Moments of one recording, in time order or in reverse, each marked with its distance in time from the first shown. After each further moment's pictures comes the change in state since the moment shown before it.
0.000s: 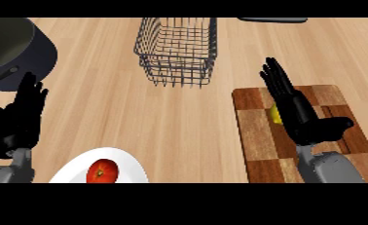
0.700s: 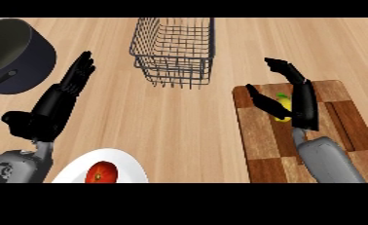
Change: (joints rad) left arm -0.113 0.048 -0.207 -0.094 -0.094 -0.316 -0.188; right arm -0.102 0.006 -0.014 0.168 0.391 -0.408 0.026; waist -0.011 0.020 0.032
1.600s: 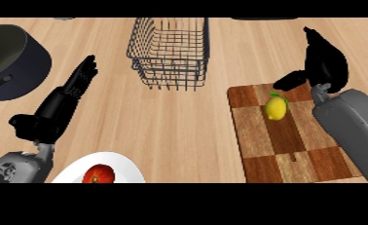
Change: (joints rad) left arm 0.010 0.000 -0.008 0.024 -0.020 -0.034 -0.024; right arm -0.329 -0.247 0.148 0.116 0.483 0.336 0.959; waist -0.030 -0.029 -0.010
